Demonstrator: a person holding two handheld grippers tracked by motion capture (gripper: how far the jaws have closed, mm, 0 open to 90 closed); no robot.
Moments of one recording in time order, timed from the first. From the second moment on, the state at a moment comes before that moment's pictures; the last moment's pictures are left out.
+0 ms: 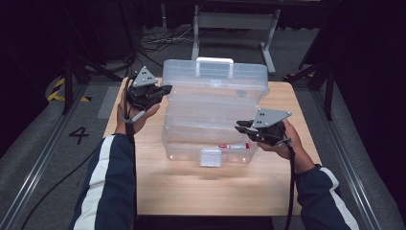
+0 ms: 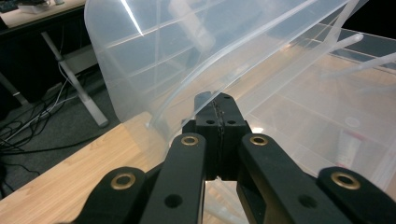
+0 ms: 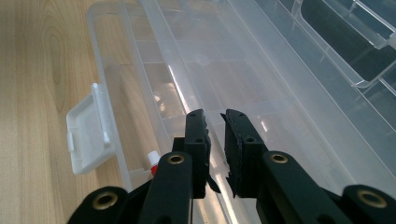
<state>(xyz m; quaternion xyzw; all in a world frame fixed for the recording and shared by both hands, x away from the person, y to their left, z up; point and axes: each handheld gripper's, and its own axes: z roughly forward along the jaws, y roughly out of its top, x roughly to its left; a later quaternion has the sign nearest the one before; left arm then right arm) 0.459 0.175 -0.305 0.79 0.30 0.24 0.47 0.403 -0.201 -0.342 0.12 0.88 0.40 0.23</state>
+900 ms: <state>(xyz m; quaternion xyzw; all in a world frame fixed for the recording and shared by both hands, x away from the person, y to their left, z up) 0.440 0.179 -0.314 0.80 0.29 0.24 0.47 0.392 -0.247 -0.338 0.17 0.86 0.42 0.24</state>
